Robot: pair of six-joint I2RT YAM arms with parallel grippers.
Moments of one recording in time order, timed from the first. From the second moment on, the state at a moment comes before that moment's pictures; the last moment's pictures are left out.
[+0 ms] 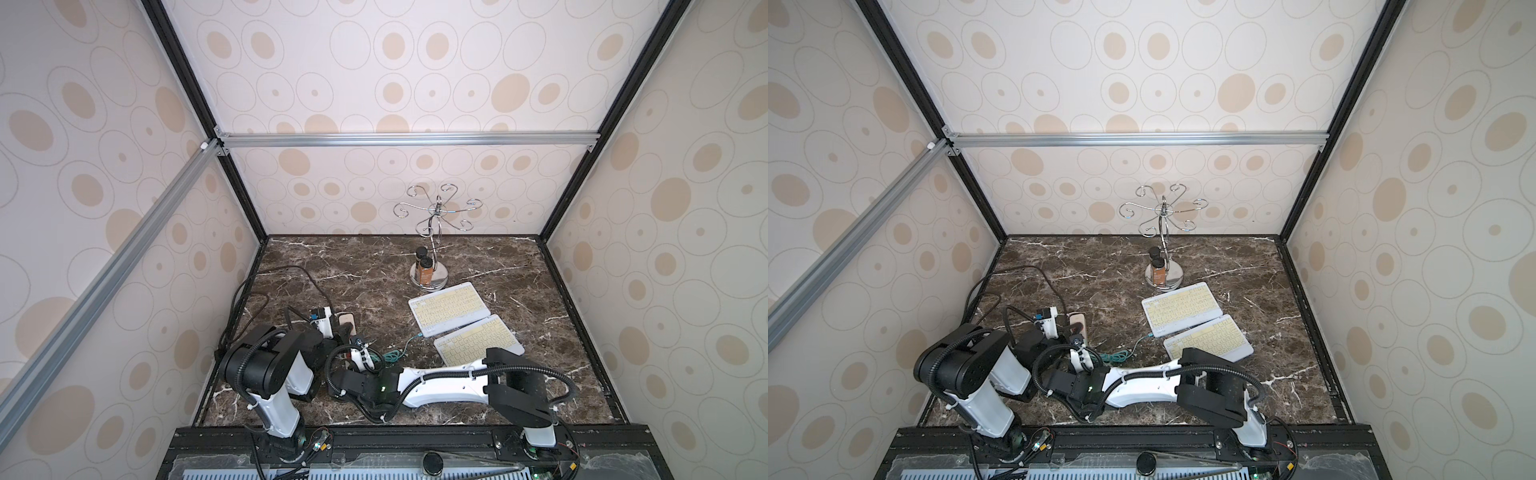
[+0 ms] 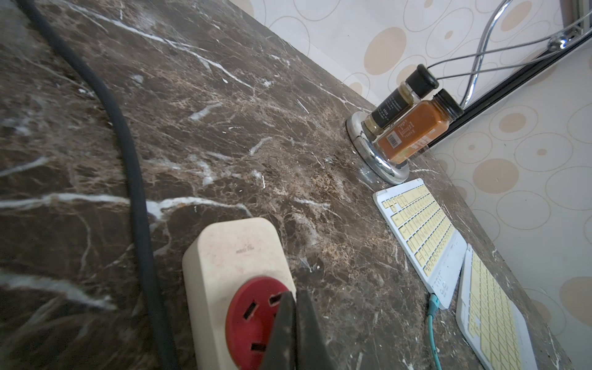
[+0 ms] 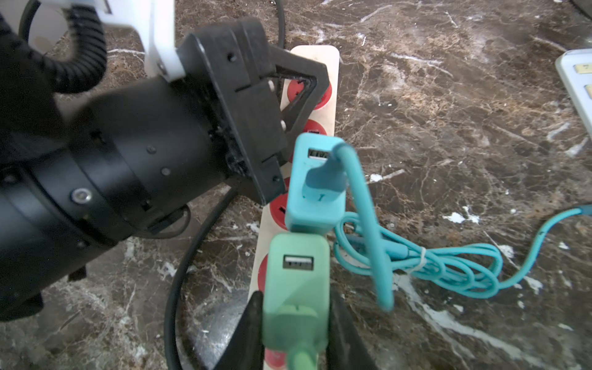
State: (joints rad) left arm -0.25 1.72 0.12 1.27 0.24 -0.58; right arm 1.40 2.00 1.37 -0.35 0.61 0.91
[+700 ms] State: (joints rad) left arm -0.25 1.72 0.12 1.27 0.24 -0.58; right arm 1.40 1.96 1.29 -0.27 0.60 0.88
